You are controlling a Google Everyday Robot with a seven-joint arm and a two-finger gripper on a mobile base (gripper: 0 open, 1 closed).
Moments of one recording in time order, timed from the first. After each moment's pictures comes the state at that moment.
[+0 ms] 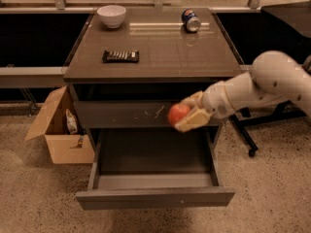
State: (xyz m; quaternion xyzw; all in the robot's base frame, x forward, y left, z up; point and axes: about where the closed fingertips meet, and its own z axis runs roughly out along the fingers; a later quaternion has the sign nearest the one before) arm 0.574 -0.098 0.769 -0.55 0.72 0.28 0.33
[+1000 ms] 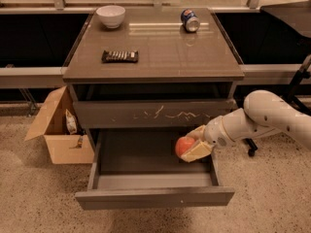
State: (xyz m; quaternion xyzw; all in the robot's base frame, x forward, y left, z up) arm 0.537 -0.127 0.647 -0.53 0.76 0.27 0.26
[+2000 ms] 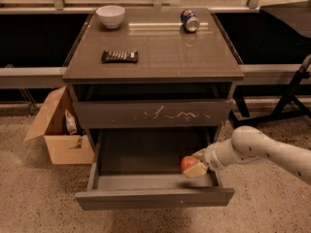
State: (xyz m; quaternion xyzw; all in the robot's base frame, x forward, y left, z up) arm 0.557 -0.157 0.499 -0.45 0.83 0.22 0.24
